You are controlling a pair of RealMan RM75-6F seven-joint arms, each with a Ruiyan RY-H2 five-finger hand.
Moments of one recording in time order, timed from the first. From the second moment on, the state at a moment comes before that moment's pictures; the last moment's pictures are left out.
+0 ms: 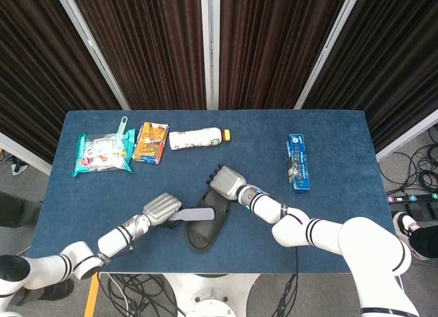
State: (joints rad) left arm -0.80 -1.65 0.08 -1.15 1.62 0.86 -0.39; right arm 1.27 -1.69 0.01 -1.11 -1.05 0.45 -0.43
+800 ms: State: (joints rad) left arm -0.70 -1.49 0.08 -1.35 1.47 0.96 -0.25; right arm 1.25 -1.60 0.02 -1.23 -1.00 0.50 -0.43
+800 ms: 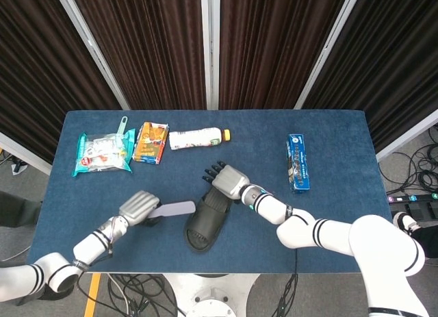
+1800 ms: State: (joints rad) left arm -0.47 -1.49 -0.05 -1.34 1.31 1.21 -0.01; right arm 0.70 -1.02 -0.03 -1.63 -1.29 1.09 -0.03
